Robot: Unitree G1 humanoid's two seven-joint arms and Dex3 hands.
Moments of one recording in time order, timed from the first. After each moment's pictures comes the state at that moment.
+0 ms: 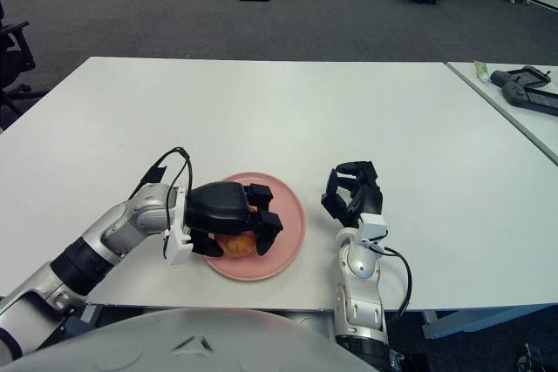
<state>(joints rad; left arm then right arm) -0.23 0.40 -0.59 0.01 0.55 -0.77 -0.53 0.28 0.11 -0.09 -0.09 0.02 -0.15 -0.23</state>
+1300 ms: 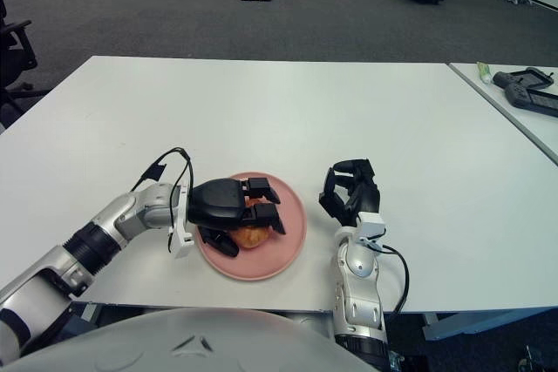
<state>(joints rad) -0.35 0.41 -0.63 0.22 0.63 -0.89 -0.41 0.28 0.11 -0.09 -0.10 0.02 -0.15 -0.22</state>
